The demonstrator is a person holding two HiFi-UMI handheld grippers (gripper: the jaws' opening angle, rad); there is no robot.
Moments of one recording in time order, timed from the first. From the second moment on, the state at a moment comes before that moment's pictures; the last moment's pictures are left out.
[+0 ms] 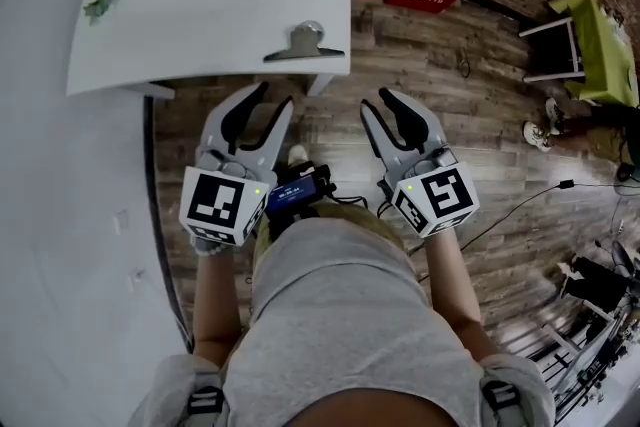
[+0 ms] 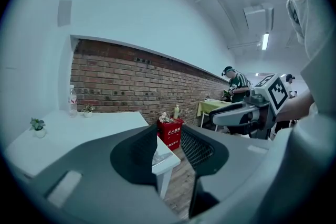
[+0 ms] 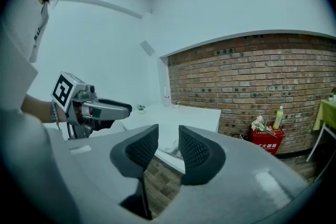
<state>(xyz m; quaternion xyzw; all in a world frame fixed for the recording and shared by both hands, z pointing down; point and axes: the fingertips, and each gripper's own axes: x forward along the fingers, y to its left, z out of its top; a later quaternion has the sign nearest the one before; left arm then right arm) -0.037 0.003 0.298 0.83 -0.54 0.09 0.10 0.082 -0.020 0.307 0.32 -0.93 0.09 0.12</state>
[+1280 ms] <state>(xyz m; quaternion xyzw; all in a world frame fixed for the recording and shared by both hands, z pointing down) -0.085 -0.048 0.330 0.82 -0.54 0.09 0.14 0.022 -0.081 0.342 0.29 -0.94 0.11 0.16</state>
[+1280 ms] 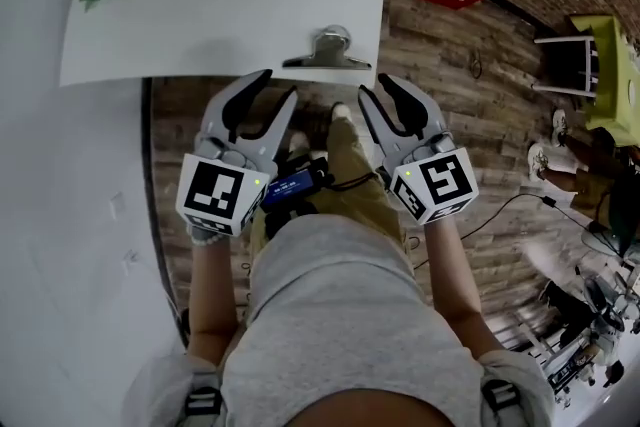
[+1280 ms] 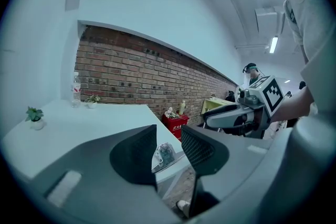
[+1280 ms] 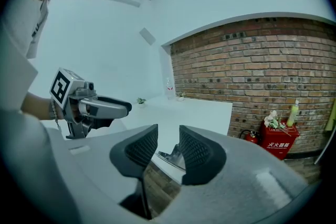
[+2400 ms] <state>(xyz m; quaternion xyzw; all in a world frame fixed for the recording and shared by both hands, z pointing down) -0.098 -0.055 0.376 0.74 -0.63 0.08 0.22 0.001 -0.126 0.412 0.16 -0.94 0.14 0.25</state>
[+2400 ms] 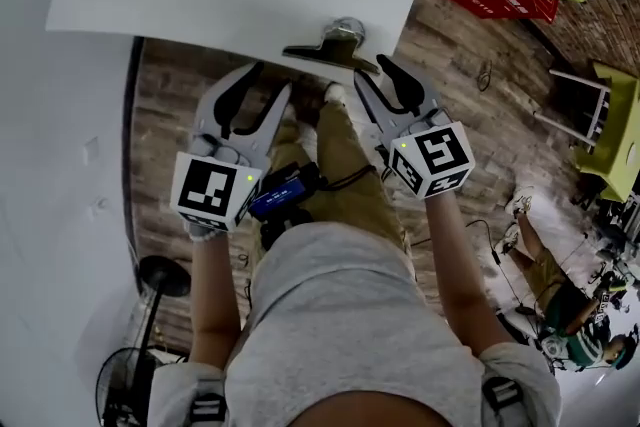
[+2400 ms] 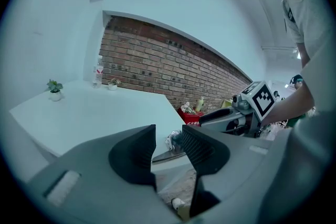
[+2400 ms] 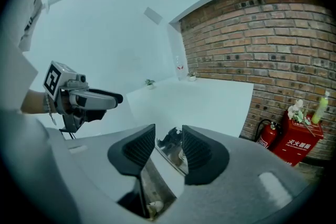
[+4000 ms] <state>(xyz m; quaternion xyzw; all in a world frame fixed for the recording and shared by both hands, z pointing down) -0.106 -0.076 0.421 0.70 -0.65 0.07 0.27 -0.046 -0.139 0.483 0.01 -0.94 0.16 0.29</state>
